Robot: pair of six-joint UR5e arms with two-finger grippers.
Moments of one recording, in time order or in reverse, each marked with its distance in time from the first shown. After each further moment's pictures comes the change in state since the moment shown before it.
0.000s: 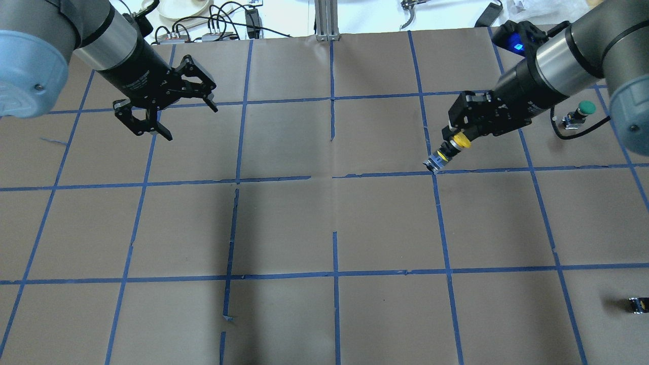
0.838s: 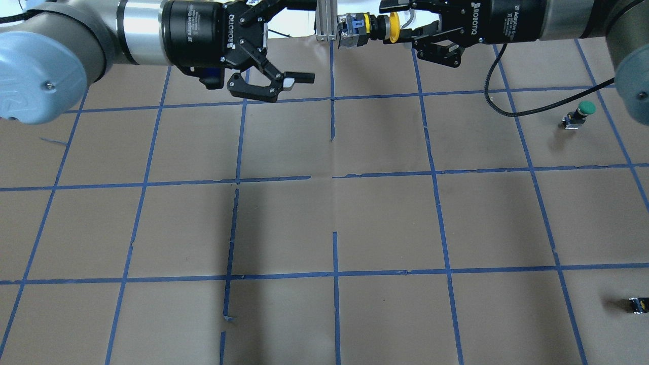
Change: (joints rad) left arm -0.015 0.001 -0.026 -0.219 -1.014 -0.505; right arm 0.006 0.055 -0.104 0.024 0.846 0.421
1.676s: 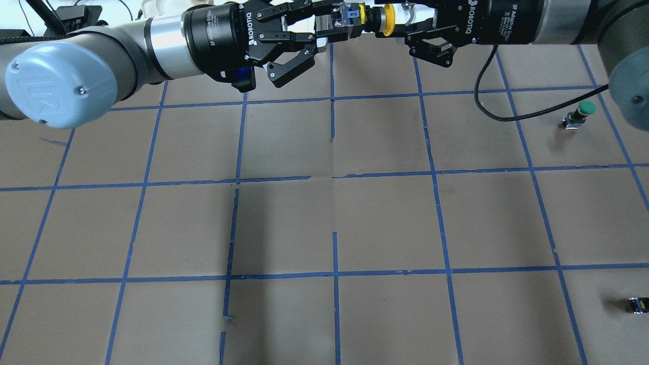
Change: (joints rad) left arm -0.069 -0.023 -0.030 -0.226 -0.505 0.100; right arm 0.009 -0.002 0.014 0.094 0.207 0.018
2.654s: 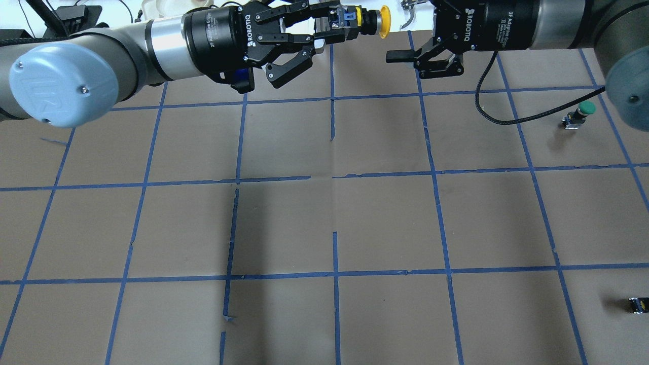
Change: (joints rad) left arm 0.001 -0.017 -0.006 -0.003 -0.007 0.067; right arm 0.000 0.008 0.004 -0.006 -0.035 -0.003
